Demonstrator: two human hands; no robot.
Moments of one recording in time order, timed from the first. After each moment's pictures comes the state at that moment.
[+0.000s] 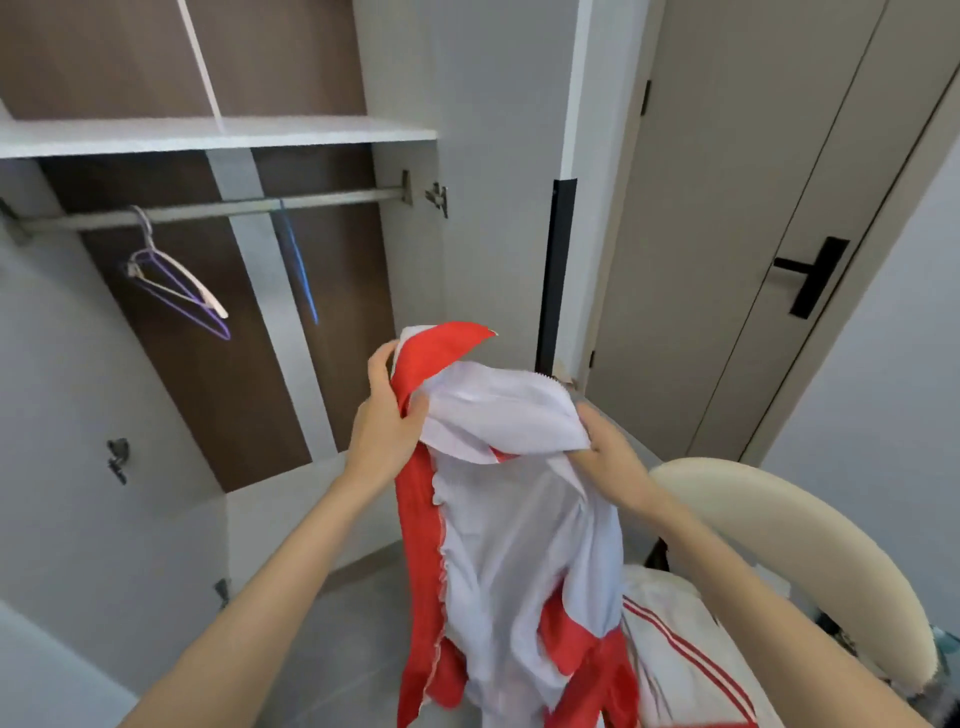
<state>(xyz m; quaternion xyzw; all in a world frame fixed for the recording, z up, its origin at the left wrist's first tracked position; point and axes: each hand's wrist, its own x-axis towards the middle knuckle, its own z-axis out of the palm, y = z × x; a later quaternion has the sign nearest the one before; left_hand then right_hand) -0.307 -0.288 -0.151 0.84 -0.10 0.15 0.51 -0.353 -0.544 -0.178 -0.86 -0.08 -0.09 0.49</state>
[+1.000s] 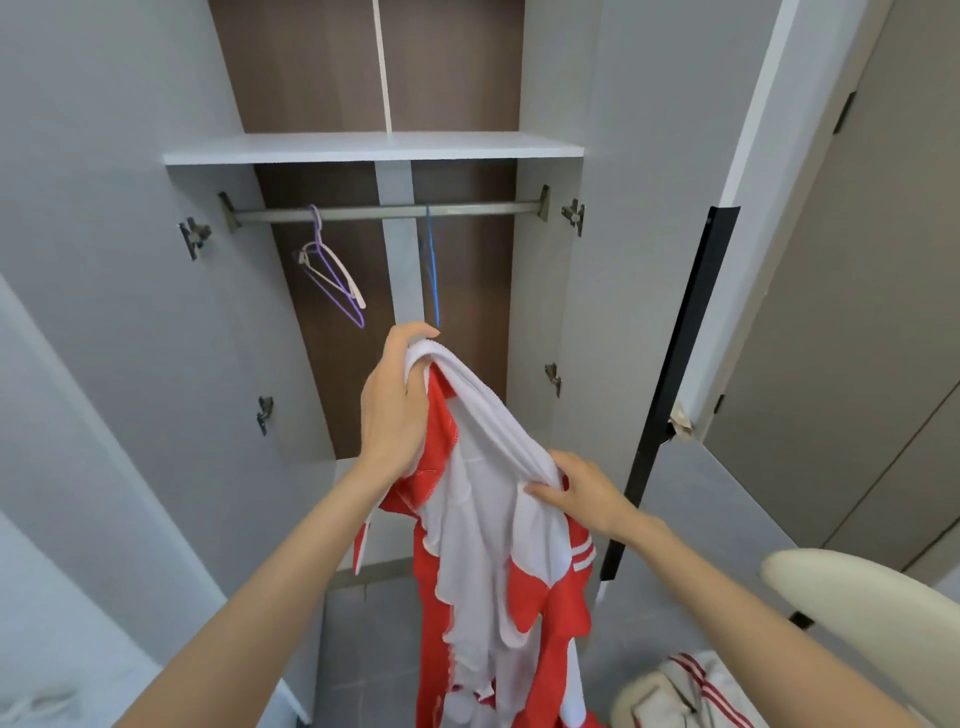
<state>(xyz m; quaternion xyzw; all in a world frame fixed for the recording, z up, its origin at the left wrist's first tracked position) -0.315 -0.224 -0.117 0.80 -0.05 0.37 0.47 -0.276 -0.455 -0.202 -0.90 -0.25 0.07 0.35</state>
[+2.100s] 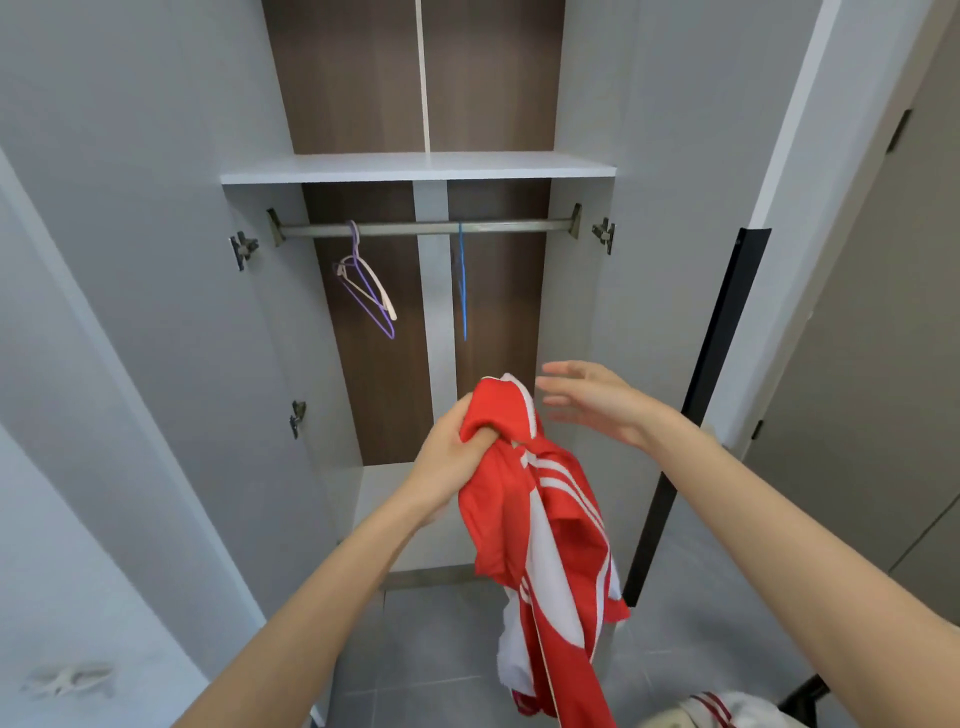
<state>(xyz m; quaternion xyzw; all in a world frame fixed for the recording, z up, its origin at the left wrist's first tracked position) -0.335 -0.257 -0.128 0.74 -0.02 0.12 0.66 -0.236 -0.424 -0.084 -0.74 -0.12 0.21 0.62</state>
